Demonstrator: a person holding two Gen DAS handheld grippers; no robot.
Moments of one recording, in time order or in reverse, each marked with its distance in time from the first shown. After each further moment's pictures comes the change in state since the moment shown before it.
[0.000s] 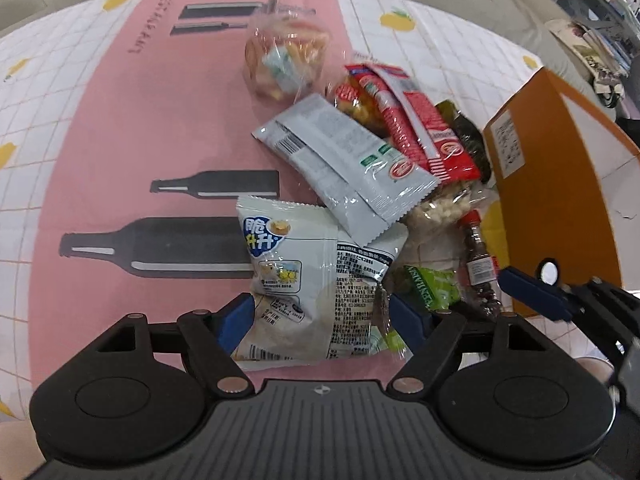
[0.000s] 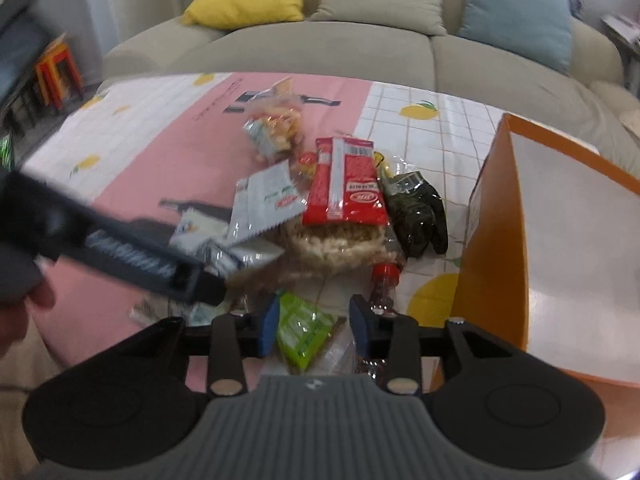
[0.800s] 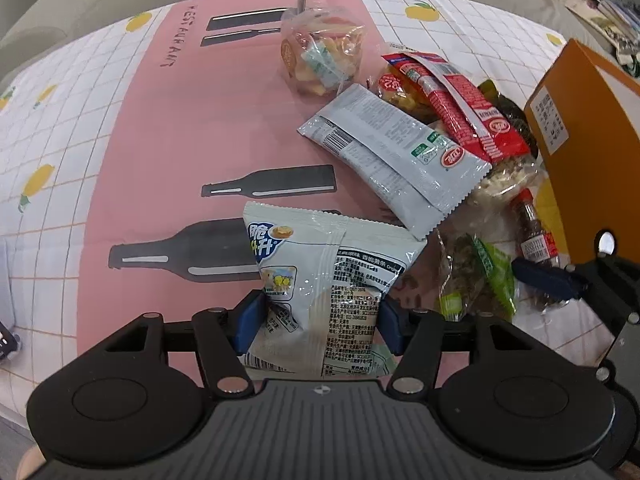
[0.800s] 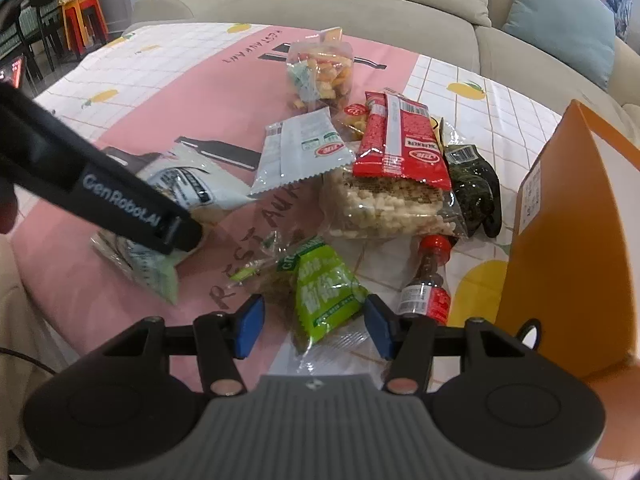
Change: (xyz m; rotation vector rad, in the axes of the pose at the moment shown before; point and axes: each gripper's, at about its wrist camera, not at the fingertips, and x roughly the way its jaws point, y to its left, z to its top) left arm 0.001 0.008 -0.012 0.090 -0.033 0.160; right arm 0.040 0.024 -0.016 -0.115 0.078 0.015
